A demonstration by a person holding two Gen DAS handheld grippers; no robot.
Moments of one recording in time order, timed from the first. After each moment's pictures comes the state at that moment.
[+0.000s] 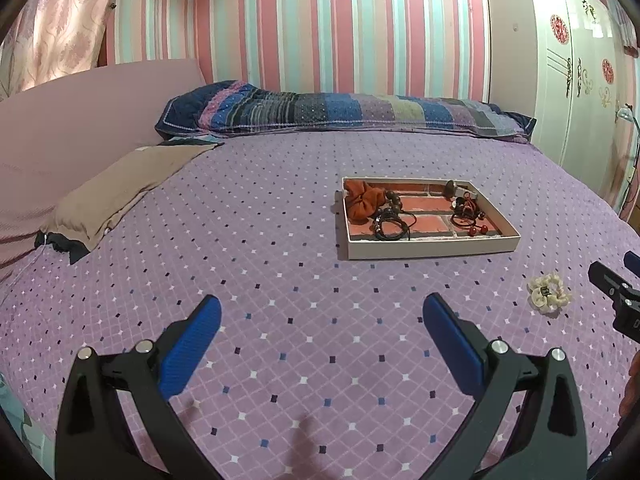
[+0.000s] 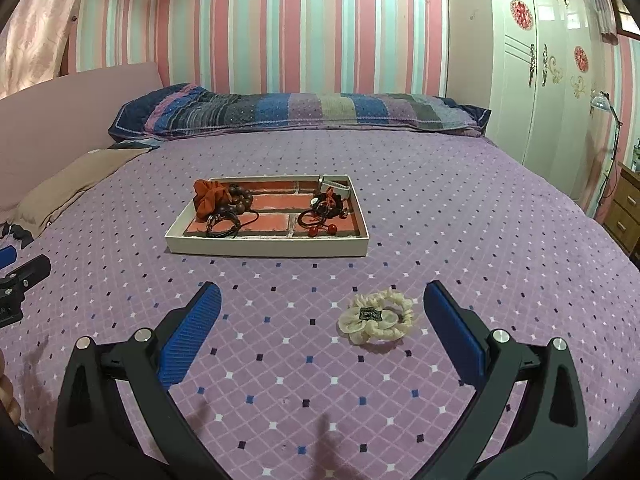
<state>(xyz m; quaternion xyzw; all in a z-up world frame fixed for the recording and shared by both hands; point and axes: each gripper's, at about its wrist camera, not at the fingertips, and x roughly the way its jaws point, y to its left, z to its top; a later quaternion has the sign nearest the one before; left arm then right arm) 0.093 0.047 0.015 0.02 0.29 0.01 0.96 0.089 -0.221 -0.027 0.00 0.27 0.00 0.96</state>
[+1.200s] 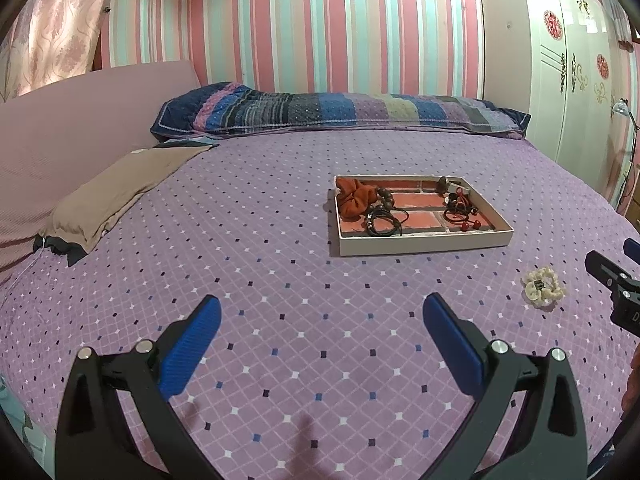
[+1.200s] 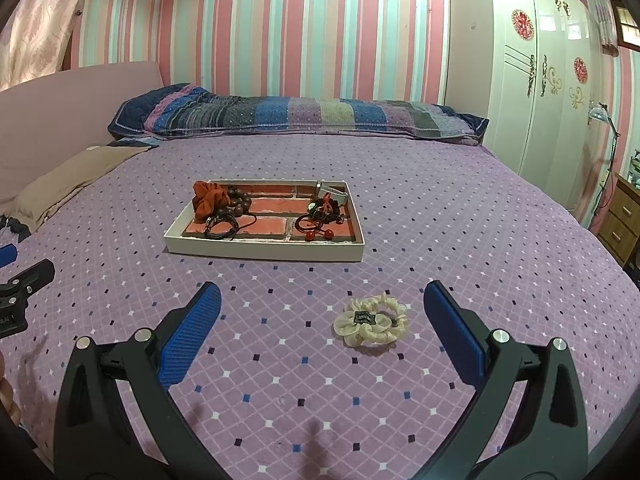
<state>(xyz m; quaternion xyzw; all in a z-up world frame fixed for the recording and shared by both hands) 0.085 0.038 0.014 0.03 0.29 0.00 0.96 0.083 -0.217 -0.020 -0.01 0.26 -0.01 0.96</state>
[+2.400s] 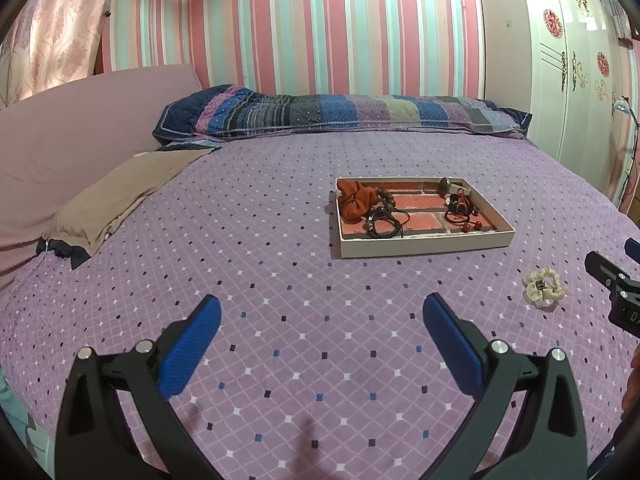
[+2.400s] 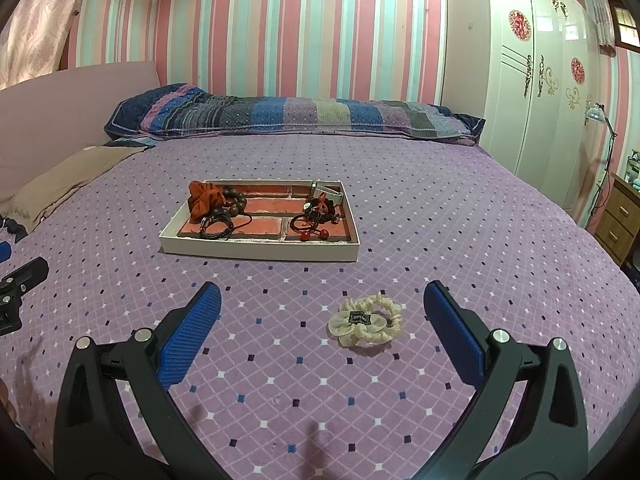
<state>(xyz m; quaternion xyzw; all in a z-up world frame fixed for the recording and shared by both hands) 0.085 0.035 0.017 0.04 0.29 0.01 0.96 0.083 -0.220 -0.022 -0.01 0.26 -0.01 0.96</state>
